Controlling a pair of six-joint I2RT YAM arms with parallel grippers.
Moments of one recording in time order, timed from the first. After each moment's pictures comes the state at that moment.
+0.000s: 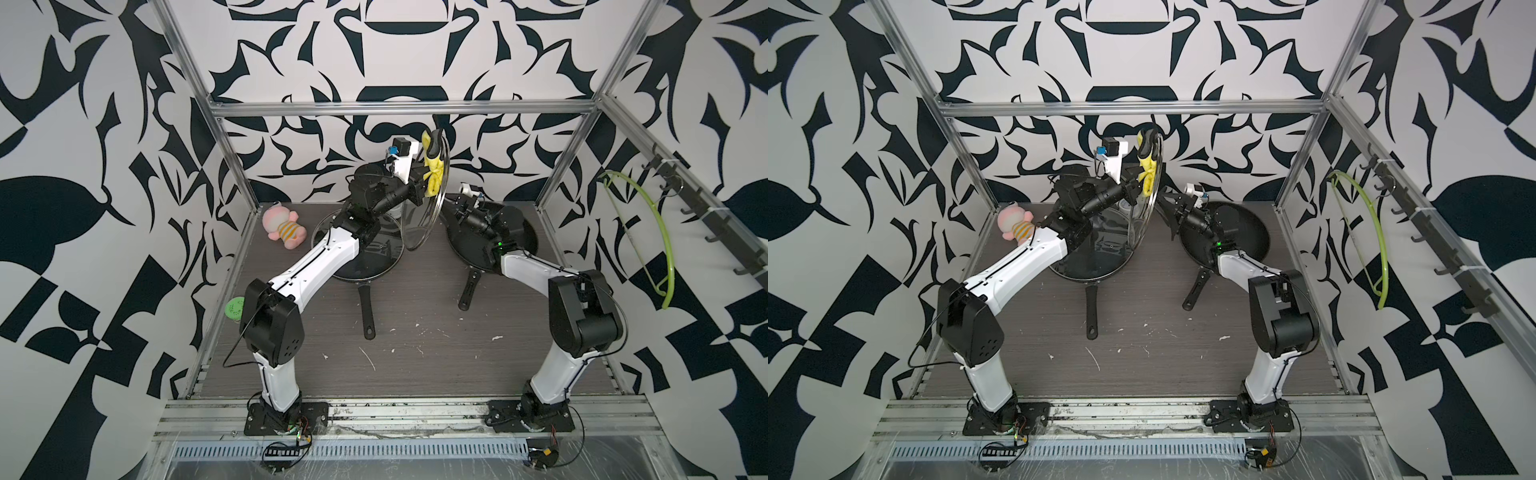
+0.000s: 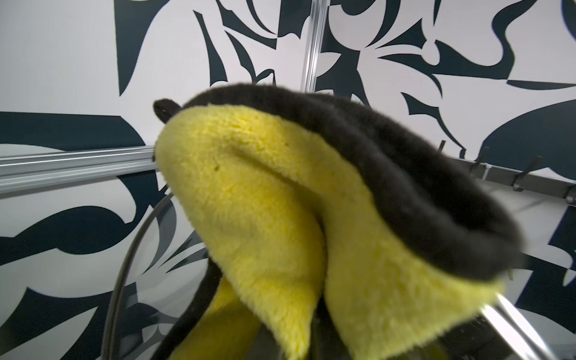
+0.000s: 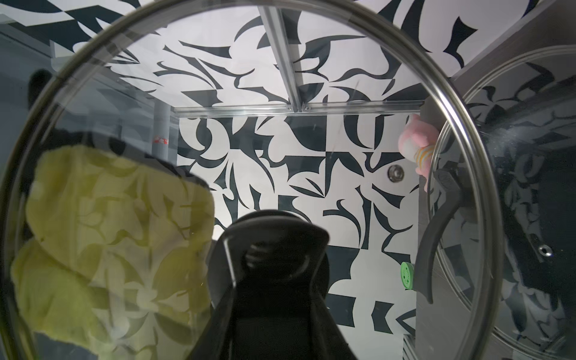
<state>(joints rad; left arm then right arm) -0.60 1.85 1.73 0.33 0.41 -0.21 0.23 1.78 1.12 1.03 -0.87 1.89</state>
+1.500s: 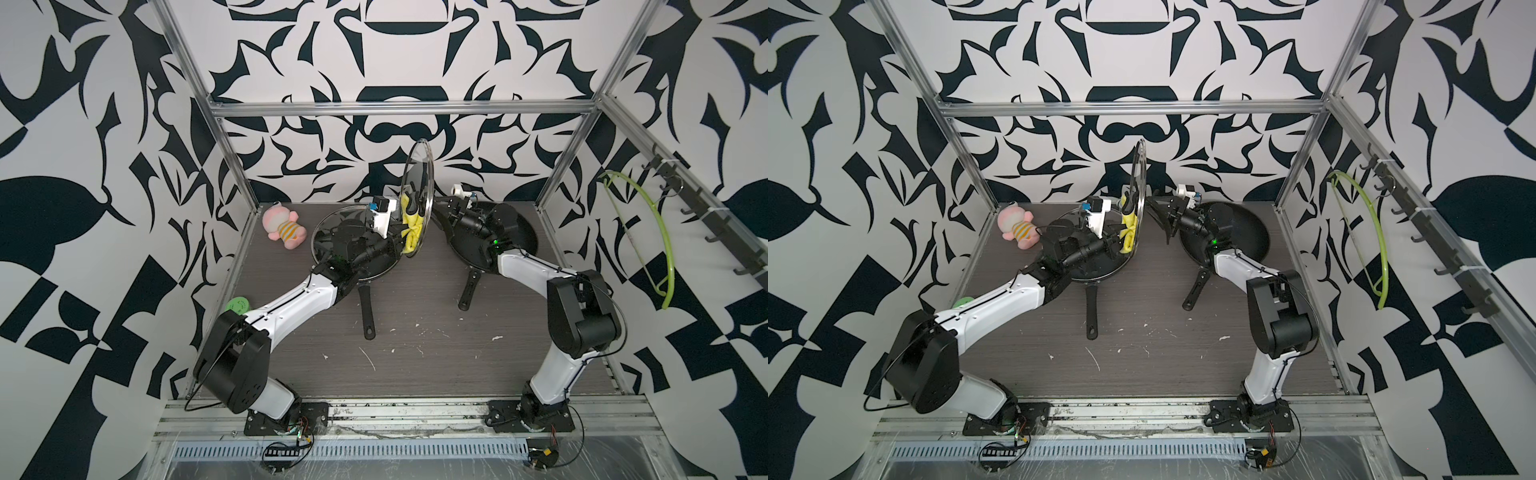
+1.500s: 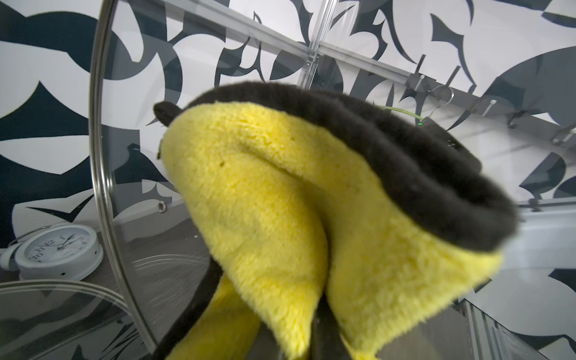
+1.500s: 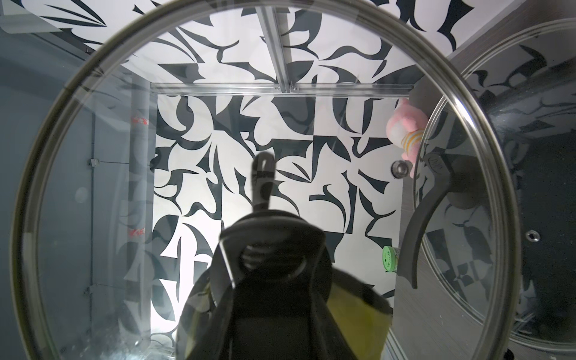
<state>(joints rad) -0.62 1.47 1.03 0.44 0.39 -0.32 0.26 1.78 1.15 0.95 -0.91 1.79</state>
